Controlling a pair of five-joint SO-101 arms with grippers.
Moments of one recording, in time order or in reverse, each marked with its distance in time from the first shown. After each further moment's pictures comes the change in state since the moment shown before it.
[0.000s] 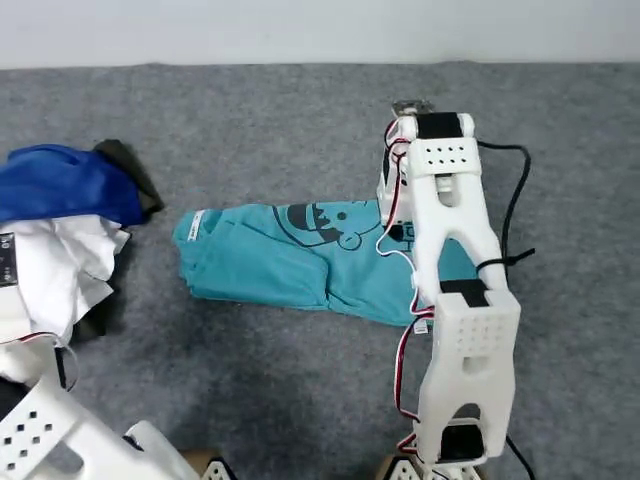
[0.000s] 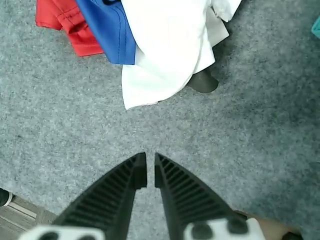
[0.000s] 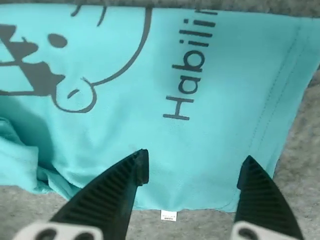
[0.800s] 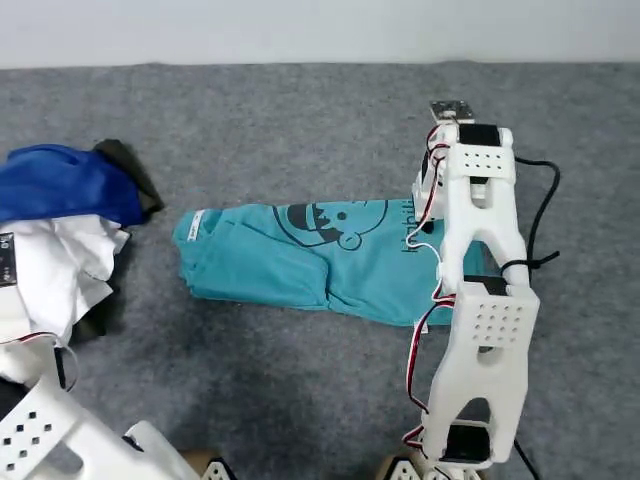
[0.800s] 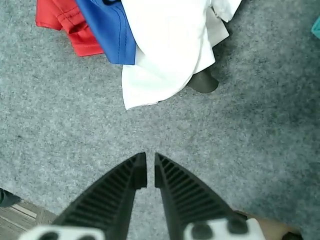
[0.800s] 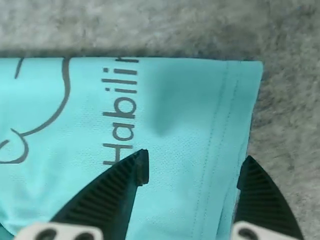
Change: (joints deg) left arm 0.0 0.0 0.0 0.0 0.0; right arm 8.5 5.8 0.2 -10.5 5.7
